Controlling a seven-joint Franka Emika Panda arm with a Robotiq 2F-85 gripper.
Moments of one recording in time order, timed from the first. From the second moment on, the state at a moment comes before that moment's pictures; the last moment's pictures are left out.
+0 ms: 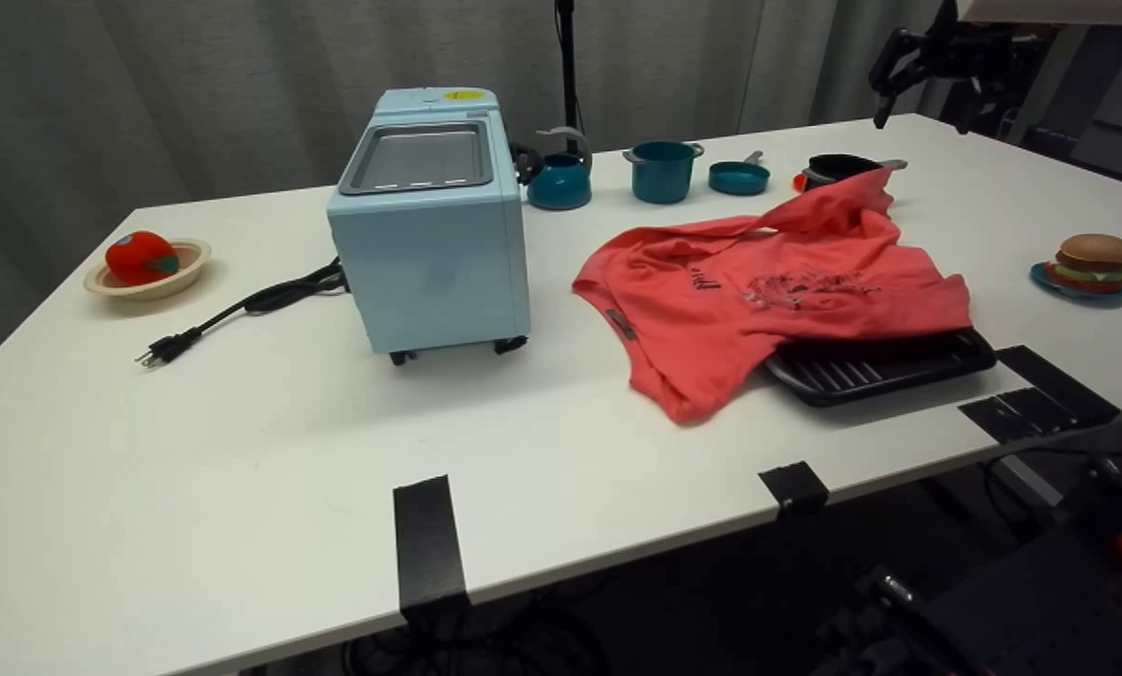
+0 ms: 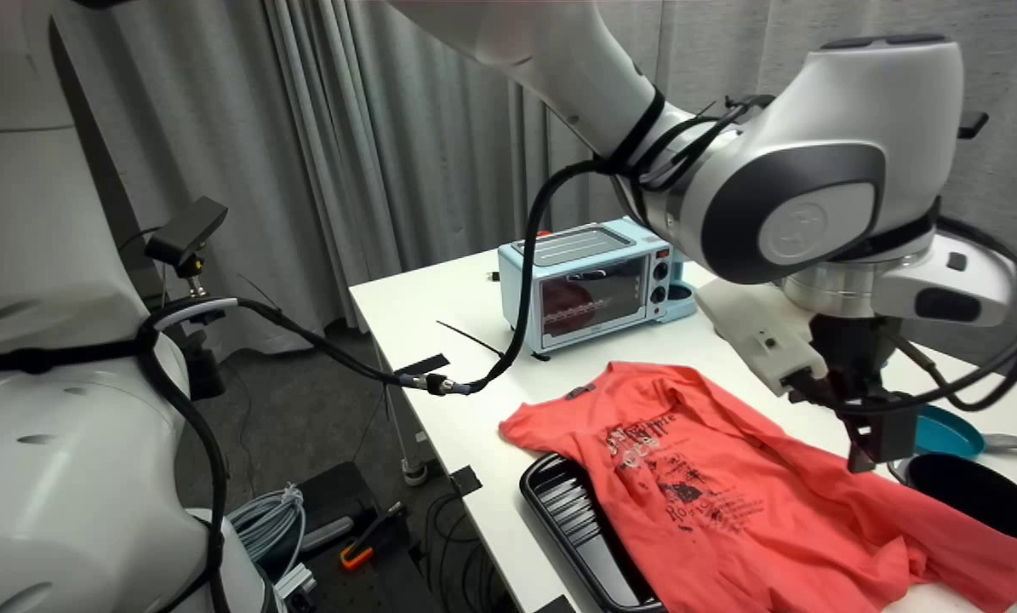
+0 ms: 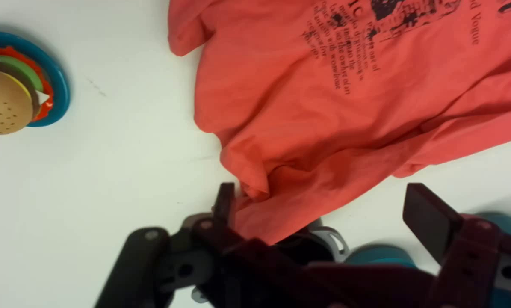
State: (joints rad) arm -0.20 0.14 -0.22 -2.18 0.06 2.53 0.13
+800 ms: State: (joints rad) arm -0.23 0.18 -0.25 -2.14 0.06 2.54 0.17
